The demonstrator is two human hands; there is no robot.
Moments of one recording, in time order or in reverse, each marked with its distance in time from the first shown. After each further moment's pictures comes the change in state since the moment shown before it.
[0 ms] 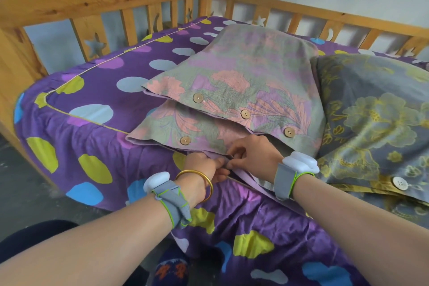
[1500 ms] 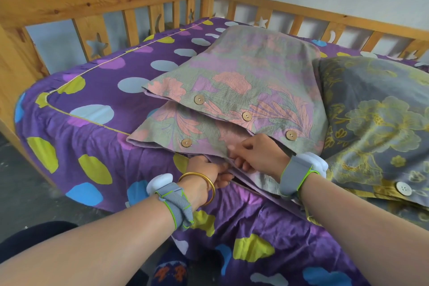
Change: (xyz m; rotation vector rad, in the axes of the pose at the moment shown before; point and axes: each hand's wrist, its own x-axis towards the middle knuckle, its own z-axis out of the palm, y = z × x) left_hand 0.001 -0.004 0.002 -0.023 -0.021 -0.026; right_hand 0.002 -0.002 -0.004 0.445 -0.010 0.231
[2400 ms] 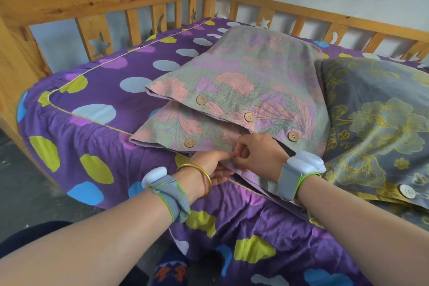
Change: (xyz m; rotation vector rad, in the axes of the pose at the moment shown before) left_hand 0.009 0.013 -0.005 0.042 -0.066 -0.122; right_hand -0.006 -0.014 -0.005 -0.527 0.014 -0.207
